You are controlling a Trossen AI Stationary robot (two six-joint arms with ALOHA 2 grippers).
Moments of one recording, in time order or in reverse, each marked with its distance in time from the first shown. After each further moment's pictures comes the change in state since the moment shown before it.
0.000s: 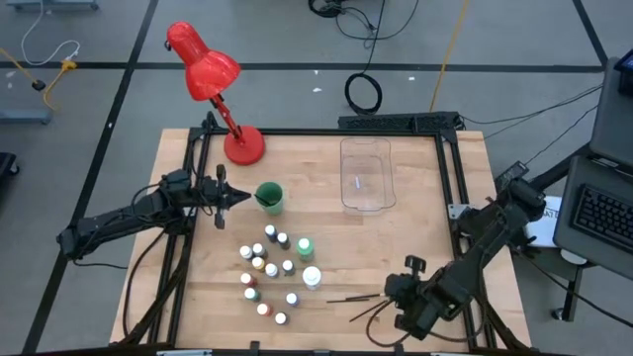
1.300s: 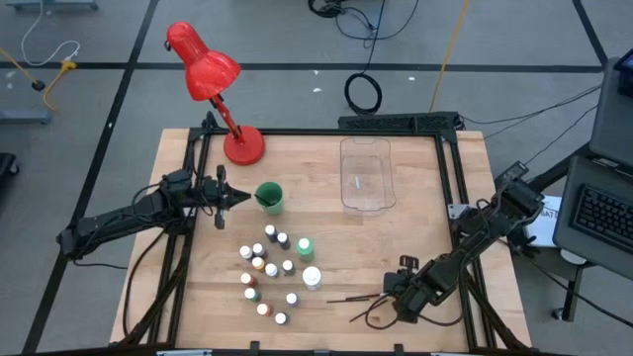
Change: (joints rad) left arm 0.000 0.000 0.000 -0.017 -0.001 -0.010; right arm -0.031 0.030 -0.417 0.492 -0.224 -0.084
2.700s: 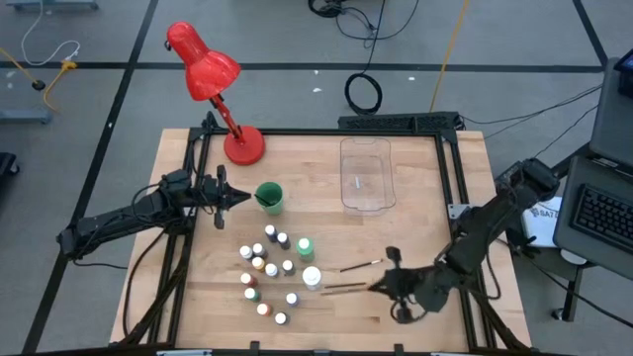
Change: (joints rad) left arm -0.004 0.000 0.000 0.016 0.011 -0.078; right arm -0.040 -0.287 0.042 0.382 0.416 -0.519
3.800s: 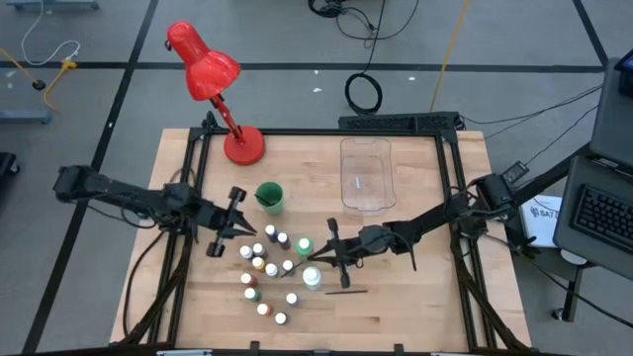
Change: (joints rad) left arm -0.590 0.572 0.203 0.621 -0.108 0.225; right arm -0.468 0.414 -0.062 0.990 -0.430 -0.618
